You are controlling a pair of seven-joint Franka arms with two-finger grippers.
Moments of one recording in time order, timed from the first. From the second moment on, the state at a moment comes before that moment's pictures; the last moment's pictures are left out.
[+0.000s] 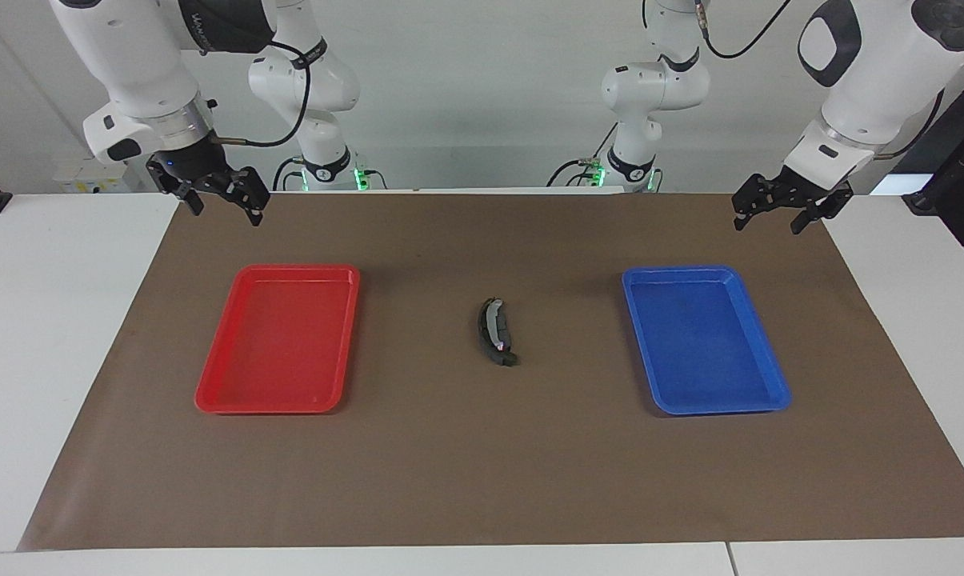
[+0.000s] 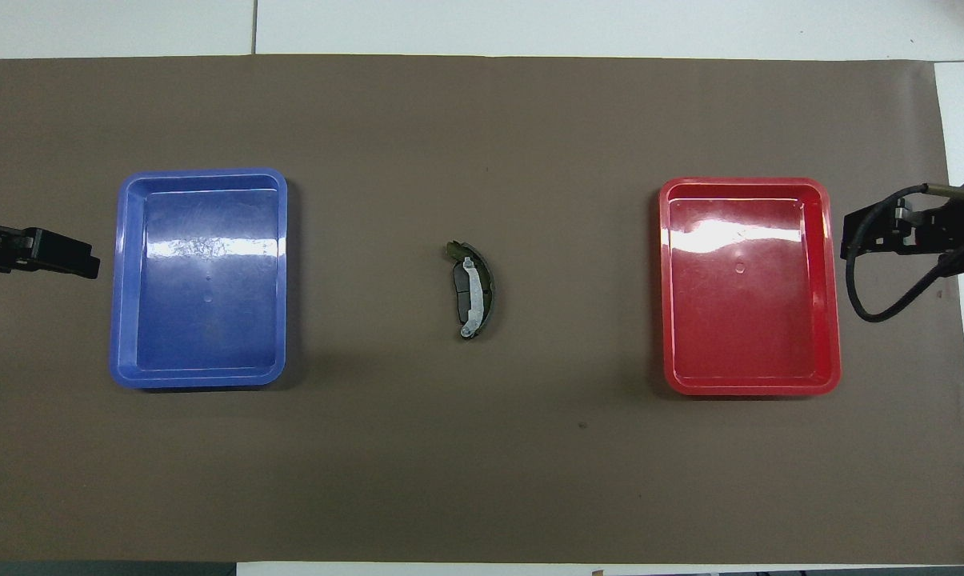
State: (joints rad) left arm -0.02 -0.05 -0.02 -1.69 -0.02 1.59 0.12; right arm -0.09 -0.04 0.10 -1.63 -0.03 1.53 0.24
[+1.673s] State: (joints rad) left arm -0.02 -0.05 -0.02 -1.69 -0.02 1.59 0.12; right arm 0.04 -0.04 -0.06 -1.56 -0.03 1.45 0.15
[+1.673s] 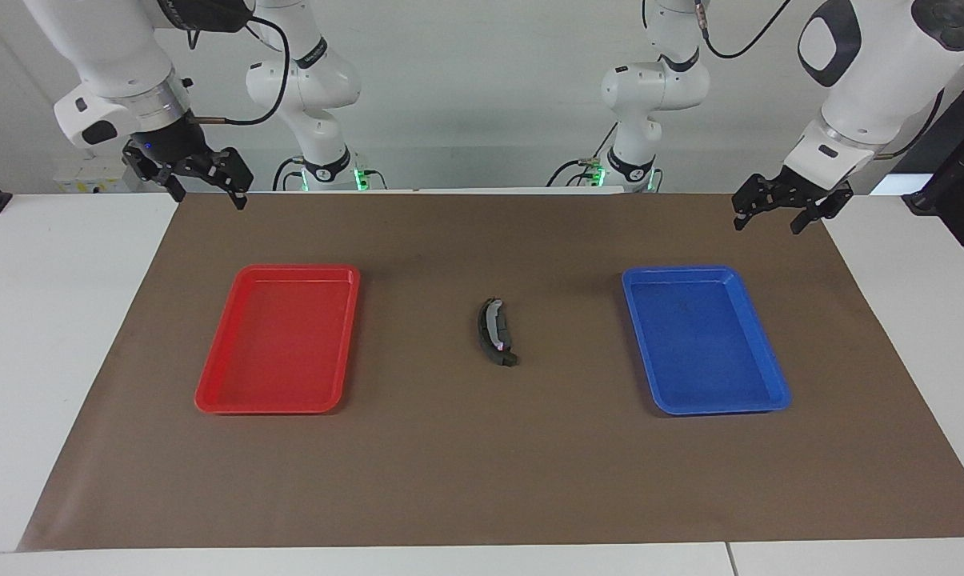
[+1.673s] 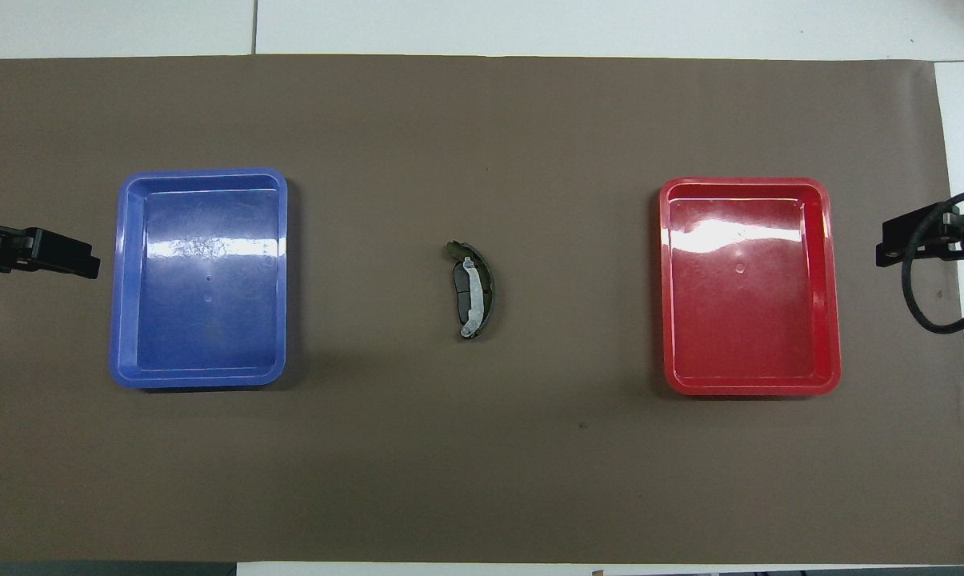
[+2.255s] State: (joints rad) left arm -0.02 -0.05 -0.02 -1.69 -0.02 1.59 0.12; right arm 0.04 -0.03 -0.06 -1.56 -0.03 1.44 0.12
